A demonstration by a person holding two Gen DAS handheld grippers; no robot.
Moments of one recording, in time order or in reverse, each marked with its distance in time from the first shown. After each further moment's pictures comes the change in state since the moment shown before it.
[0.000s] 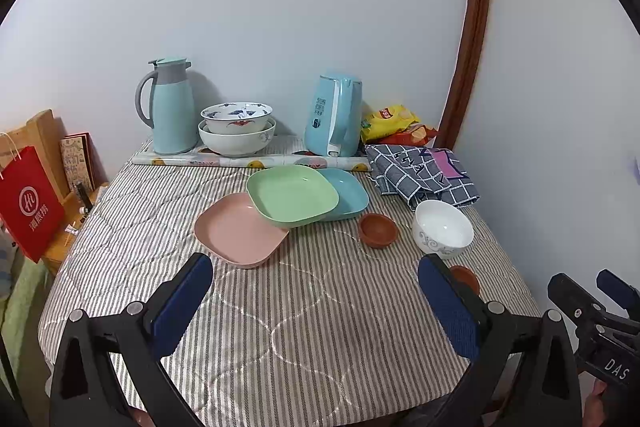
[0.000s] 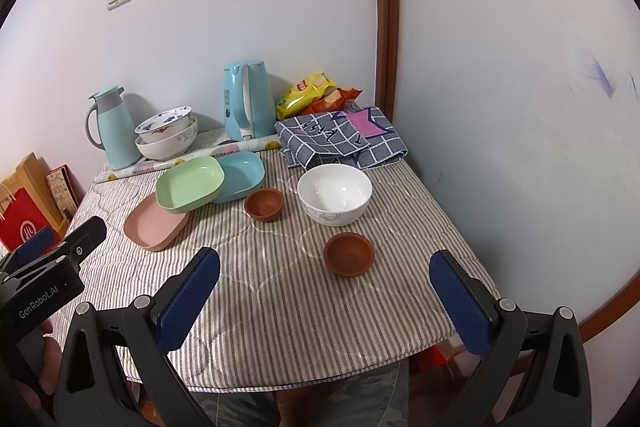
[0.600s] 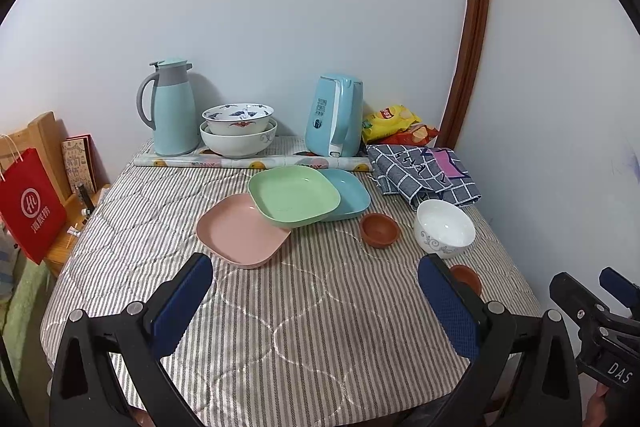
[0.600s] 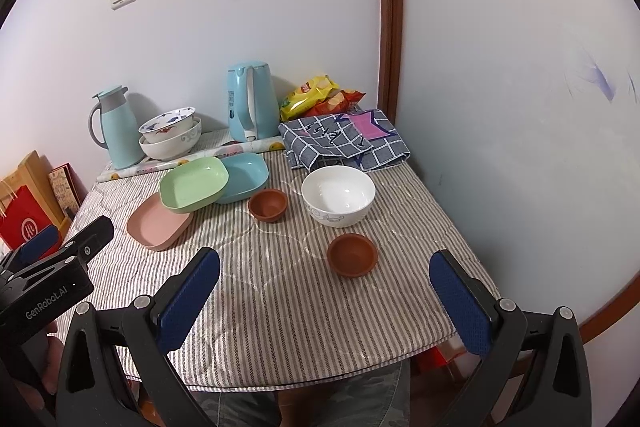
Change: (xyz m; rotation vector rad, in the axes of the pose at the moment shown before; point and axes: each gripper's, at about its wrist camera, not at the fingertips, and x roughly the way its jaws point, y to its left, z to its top) left arm -0.001 -0.001 -0.002 0.003 -0.005 0.005; right arm -0.004 0.003 -0.003 -0.008 -0.011 0.006
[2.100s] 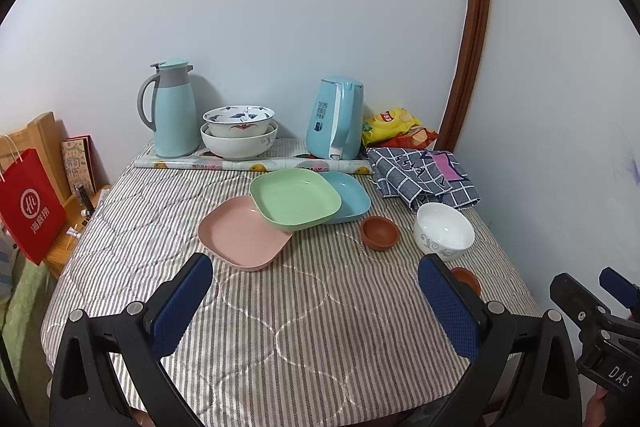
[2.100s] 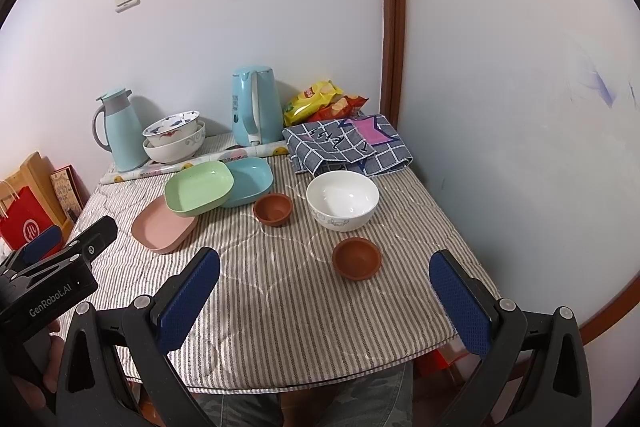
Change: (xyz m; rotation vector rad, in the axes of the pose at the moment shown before) left arm -0.002 0.002 0.001 0.002 -0.009 -0.002; right arm -0.005 0.003 0.001 -0.007 -0.018 0.007
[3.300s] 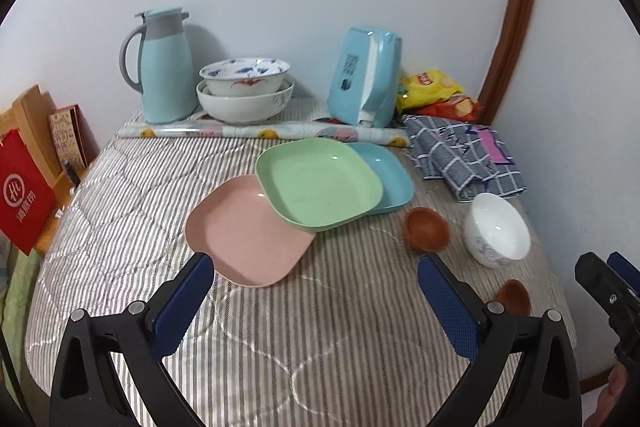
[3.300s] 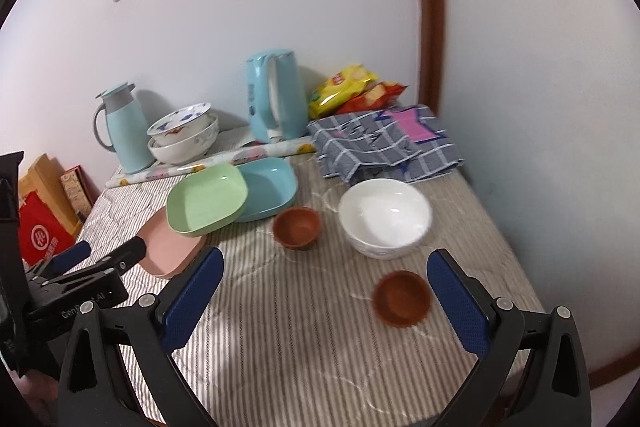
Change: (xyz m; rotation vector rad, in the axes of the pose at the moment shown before) left arm 0.124 0.031 0.019 -0.045 0.170 0.042; right arm 0.109 0.027 0.040 -0.014 0.074 0.109
